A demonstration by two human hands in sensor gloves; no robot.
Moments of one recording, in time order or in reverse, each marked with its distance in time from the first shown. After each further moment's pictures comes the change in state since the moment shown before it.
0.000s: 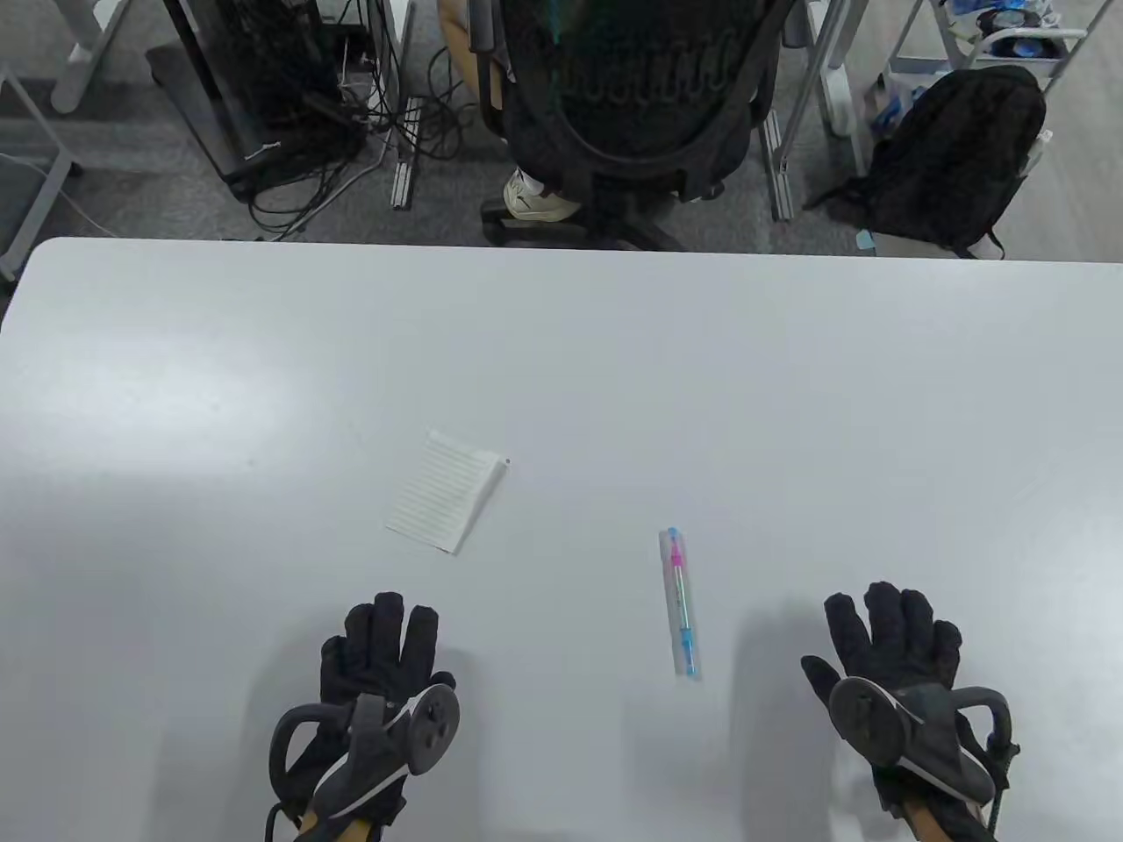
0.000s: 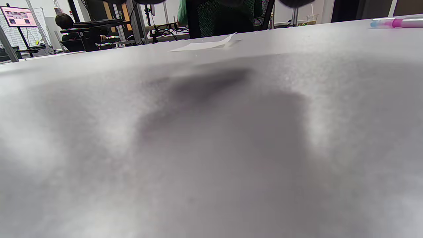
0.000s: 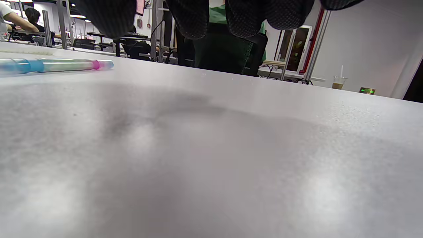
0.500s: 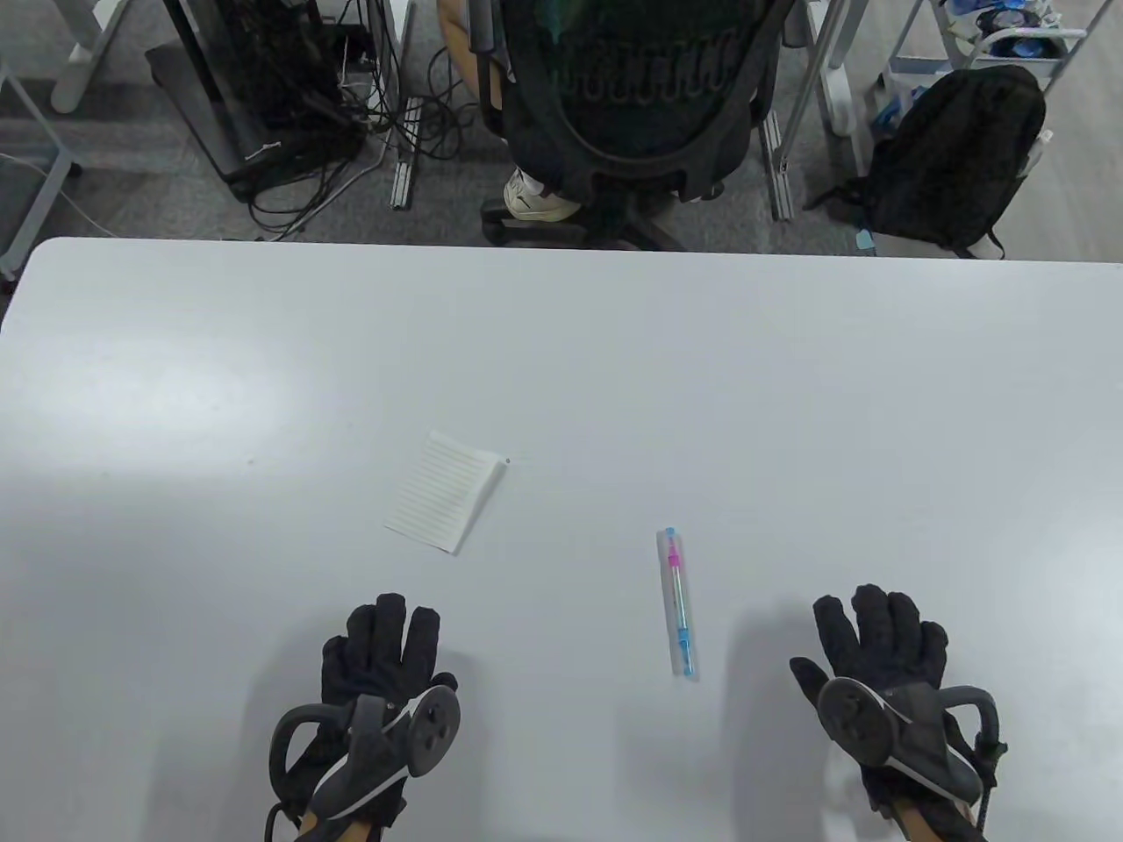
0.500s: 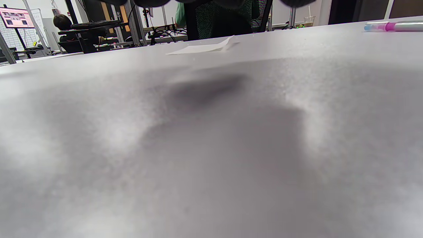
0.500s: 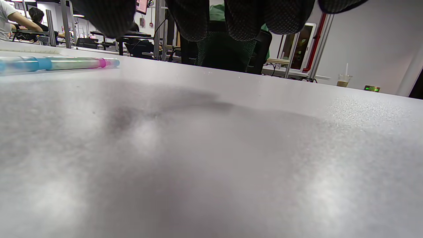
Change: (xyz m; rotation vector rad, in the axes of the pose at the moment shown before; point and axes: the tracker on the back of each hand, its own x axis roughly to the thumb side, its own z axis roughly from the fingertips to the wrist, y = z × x) left_hand 0.001 0.003 0.001 0.004 -0.011 -0.001; right_hand 0.008 0.001 -0.002 0.011 -0.008 -0.001
